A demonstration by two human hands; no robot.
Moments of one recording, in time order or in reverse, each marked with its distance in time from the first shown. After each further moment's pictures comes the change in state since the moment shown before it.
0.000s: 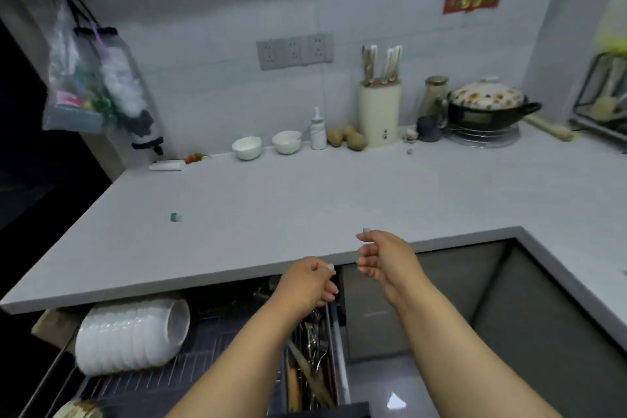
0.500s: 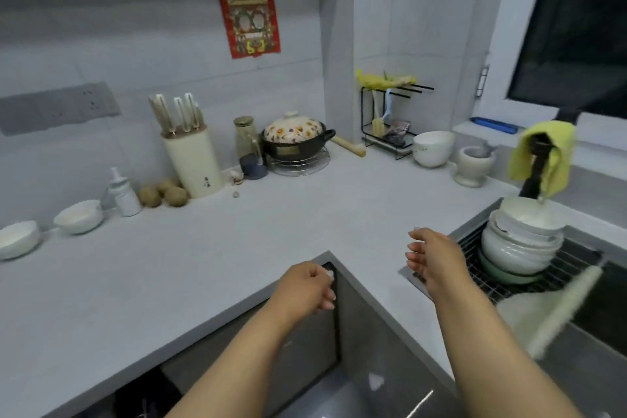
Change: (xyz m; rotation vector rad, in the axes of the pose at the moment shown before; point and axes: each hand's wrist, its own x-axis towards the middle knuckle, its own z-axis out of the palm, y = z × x) left_hand 0.045 0.154 0.281 0.187 -0.422 0.222; right_hand -0.007 -0.116 -0.366 0.229 0.710 -0.189
